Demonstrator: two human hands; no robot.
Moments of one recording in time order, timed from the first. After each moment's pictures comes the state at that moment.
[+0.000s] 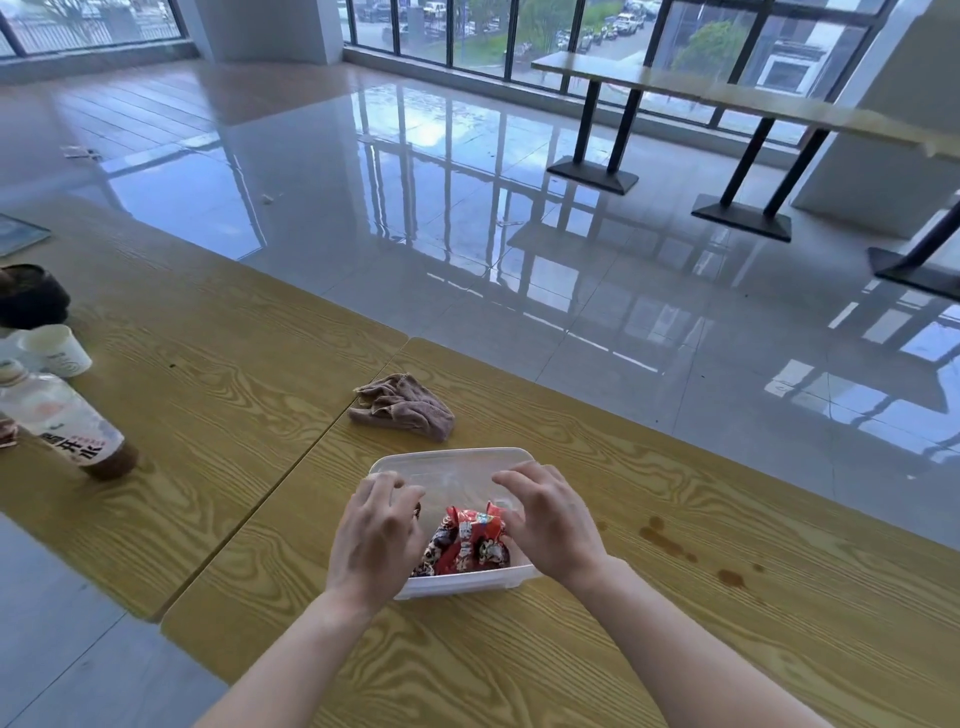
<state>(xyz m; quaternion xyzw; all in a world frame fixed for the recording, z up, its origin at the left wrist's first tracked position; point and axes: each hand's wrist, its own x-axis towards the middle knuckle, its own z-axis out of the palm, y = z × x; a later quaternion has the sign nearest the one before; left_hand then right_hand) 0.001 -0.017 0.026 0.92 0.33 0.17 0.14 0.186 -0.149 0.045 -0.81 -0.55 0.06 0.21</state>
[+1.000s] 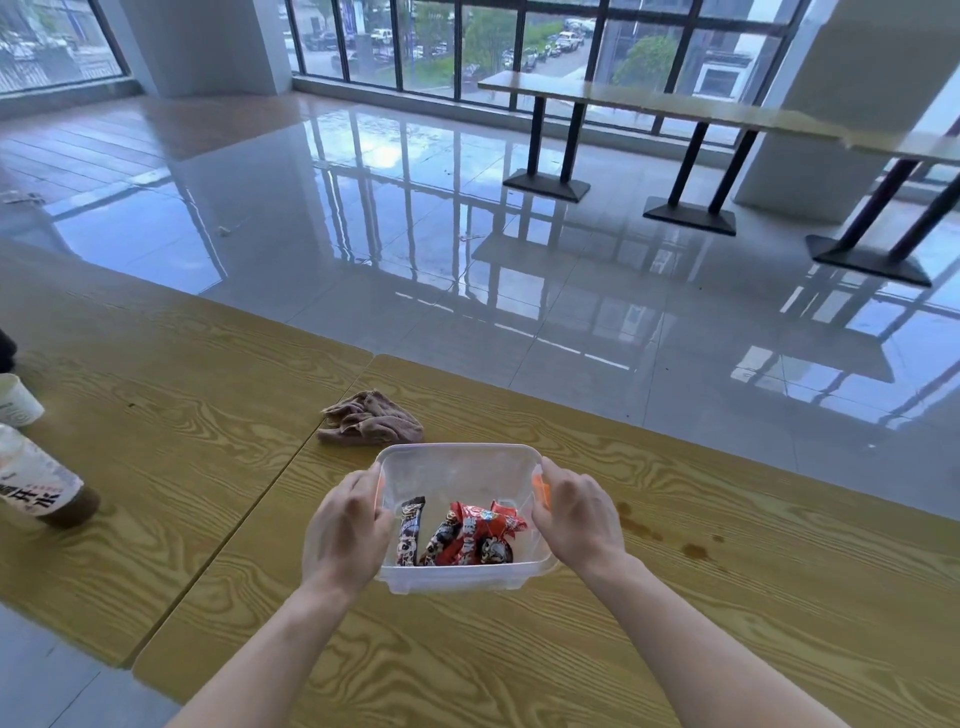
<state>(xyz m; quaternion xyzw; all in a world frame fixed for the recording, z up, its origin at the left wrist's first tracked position) 0.015 -0.013 0.048 0.88 0.39 0.18 0.19 0.210 -0.193 0.055 -0.90 -0.40 0.02 0.20</state>
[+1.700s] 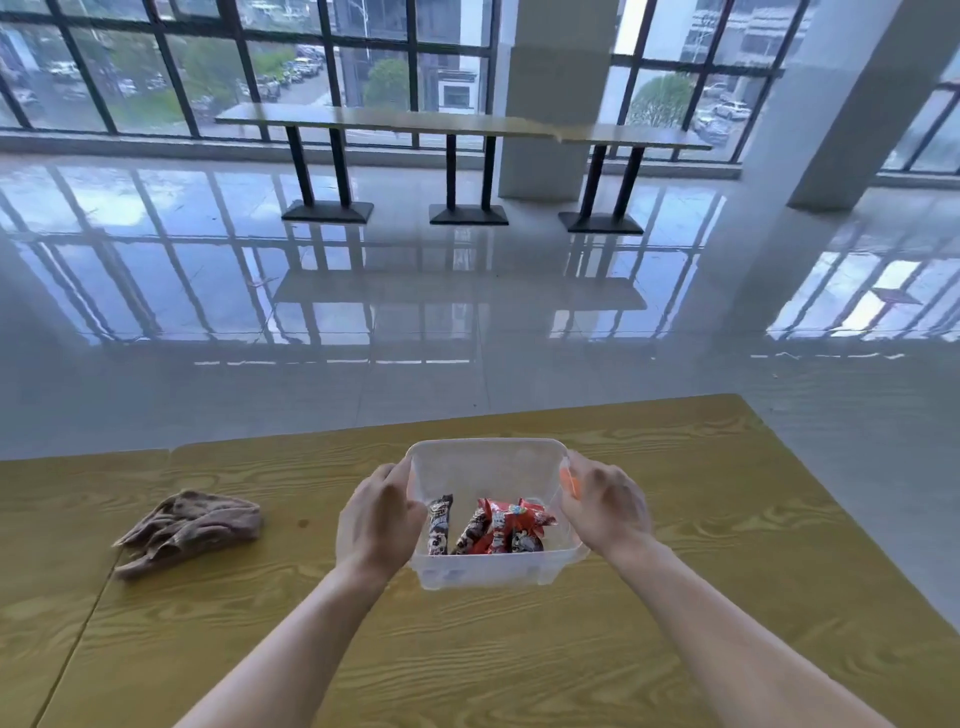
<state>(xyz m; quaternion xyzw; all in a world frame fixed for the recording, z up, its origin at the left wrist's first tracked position) 0.167 -0.102 0.077 0.95 0.13 0.15 0.24 0.247 -0.358 0.088 -0.97 -0.13 -0.07 0.17</state>
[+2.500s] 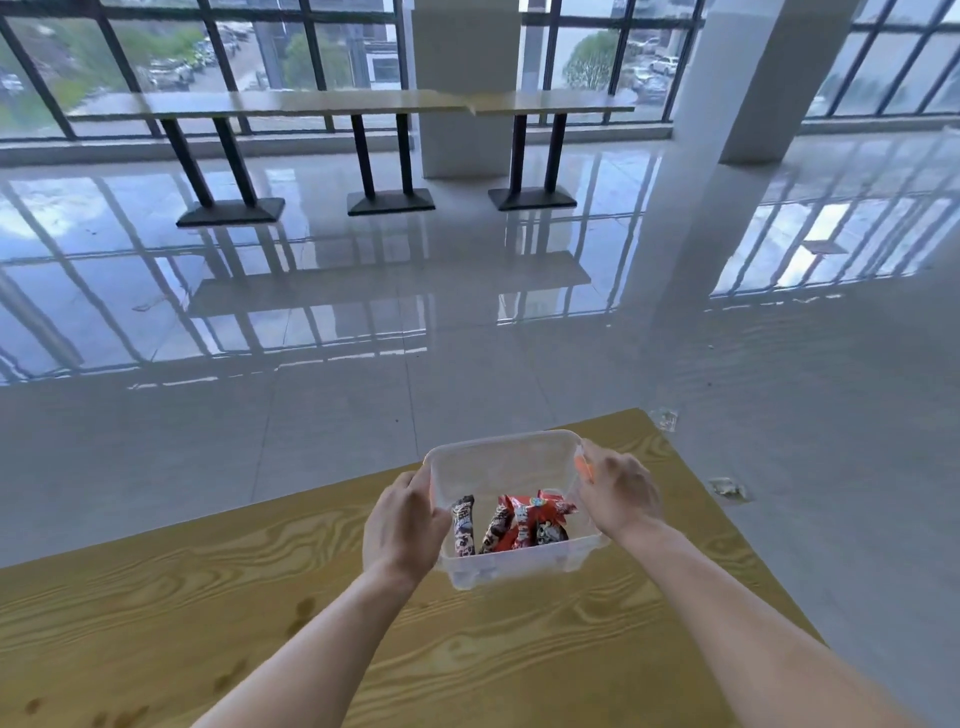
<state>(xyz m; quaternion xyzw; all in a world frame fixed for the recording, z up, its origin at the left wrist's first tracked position) 0.401 -0.325 0.048 0.96 0.07 0.10 0.26 0.462 -0.579 0.064 -0.98 -0.06 -0.07 0.16</state>
